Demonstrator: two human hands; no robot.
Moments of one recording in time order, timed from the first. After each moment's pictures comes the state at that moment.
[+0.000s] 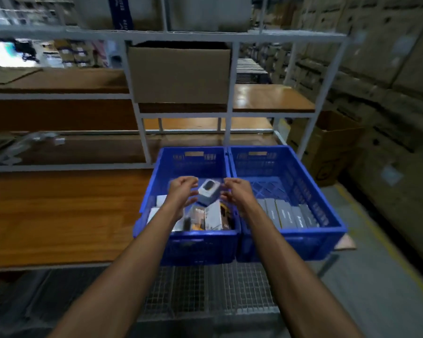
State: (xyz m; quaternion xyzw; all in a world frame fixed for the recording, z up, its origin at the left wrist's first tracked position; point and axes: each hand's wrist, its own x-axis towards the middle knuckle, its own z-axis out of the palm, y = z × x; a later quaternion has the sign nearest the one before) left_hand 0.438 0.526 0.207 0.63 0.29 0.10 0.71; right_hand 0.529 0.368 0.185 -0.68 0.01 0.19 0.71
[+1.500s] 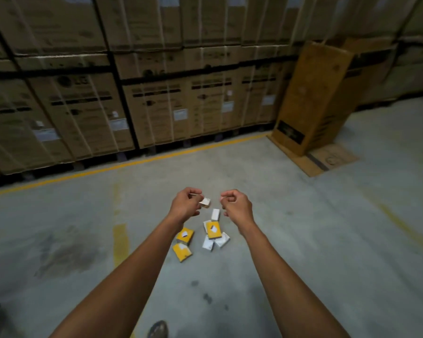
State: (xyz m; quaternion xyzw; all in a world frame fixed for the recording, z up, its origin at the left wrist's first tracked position) left_hand -0.526 -0.168 0.103 0.64 -0.41 -0.51 0.41; right_hand -0.707 -0.172 0.096 -0.49 0.65 -0.39 0.43
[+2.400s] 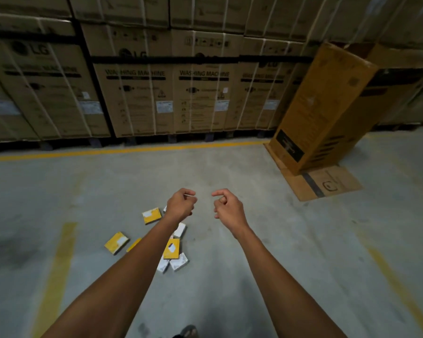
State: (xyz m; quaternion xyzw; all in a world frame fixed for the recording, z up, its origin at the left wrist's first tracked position) left_hand -0.751 -0.471 0.046 0.71 -0.34 -0.45 0.42; right_hand -0.922 -0.476 0.091 -0.59 0.61 -0.30 0.44
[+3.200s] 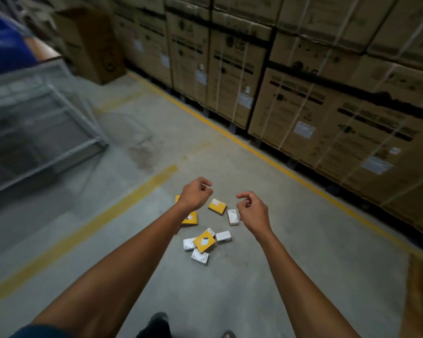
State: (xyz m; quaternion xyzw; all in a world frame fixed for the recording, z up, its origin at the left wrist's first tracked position) left_hand -0.808 -0.523 0.057 0.86 -0.10 -0.21 0.46; right_hand -0.941 -0.692 0.050 -0.82 0.30 -0.11 0.48
